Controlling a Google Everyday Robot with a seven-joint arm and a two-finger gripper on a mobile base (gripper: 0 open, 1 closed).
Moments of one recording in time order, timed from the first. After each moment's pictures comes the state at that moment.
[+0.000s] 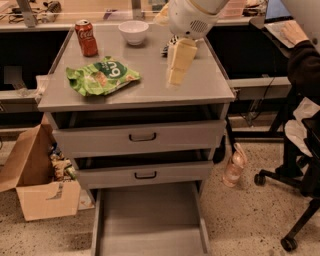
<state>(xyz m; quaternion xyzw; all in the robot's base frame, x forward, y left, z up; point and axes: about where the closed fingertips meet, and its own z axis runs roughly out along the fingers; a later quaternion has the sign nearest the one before) 0.598 -0.026 0.991 -0.74 0.61 0.03 0.29</state>
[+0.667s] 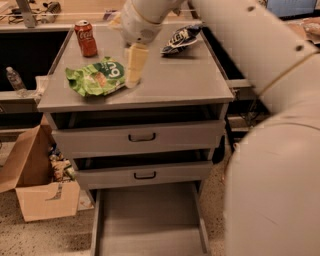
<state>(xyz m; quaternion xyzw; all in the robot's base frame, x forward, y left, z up) 0.663 0.083 0.956 -0.79 0.53 0.06 0.31</state>
